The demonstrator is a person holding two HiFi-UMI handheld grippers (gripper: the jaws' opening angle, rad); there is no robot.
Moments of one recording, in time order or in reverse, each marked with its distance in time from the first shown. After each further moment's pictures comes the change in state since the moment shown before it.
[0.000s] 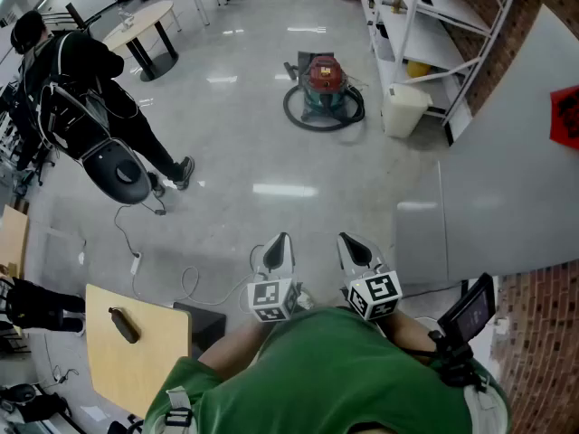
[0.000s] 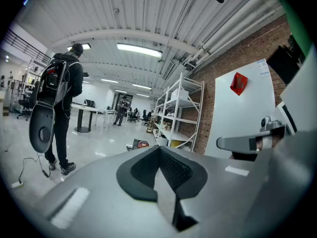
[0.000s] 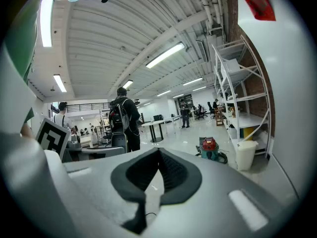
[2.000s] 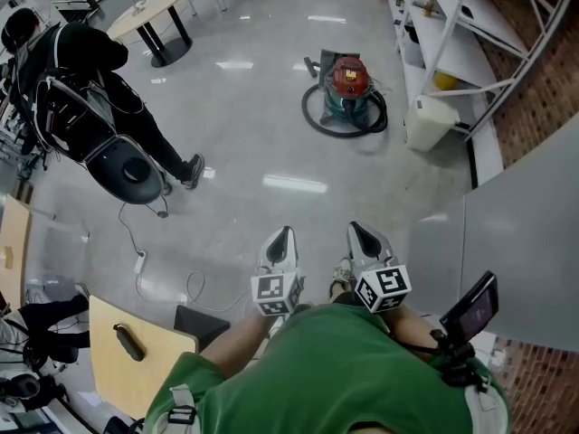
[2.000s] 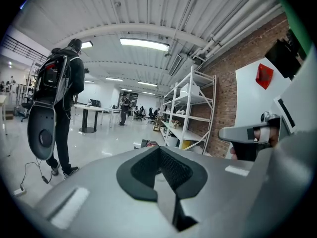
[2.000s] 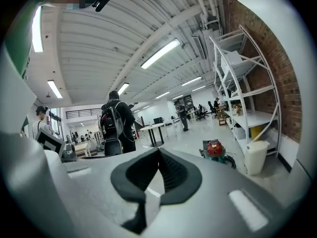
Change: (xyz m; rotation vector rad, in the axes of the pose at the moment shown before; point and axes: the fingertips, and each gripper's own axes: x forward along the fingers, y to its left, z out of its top) left arm 0.131 0.088 0.018 0.019 0.016 0.072; right arm 0.158 -0.060 0.041 0.051 -0.042 0.031
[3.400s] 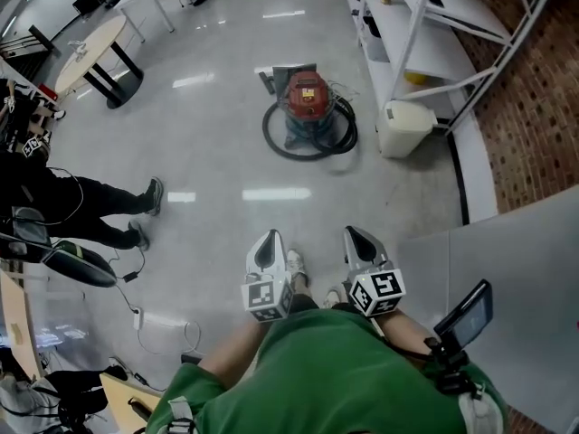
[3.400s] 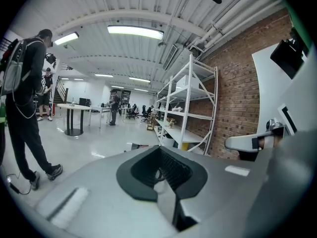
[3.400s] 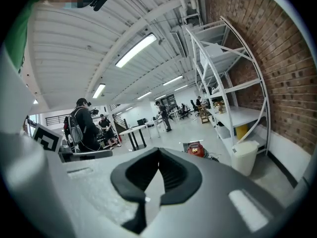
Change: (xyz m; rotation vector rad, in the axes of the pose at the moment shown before) left arm 0.271 -0.039 0.054 0.043 0.032 -0.075; right arm 0.134 -0.221 0.051 0.102 0.008 -0.180
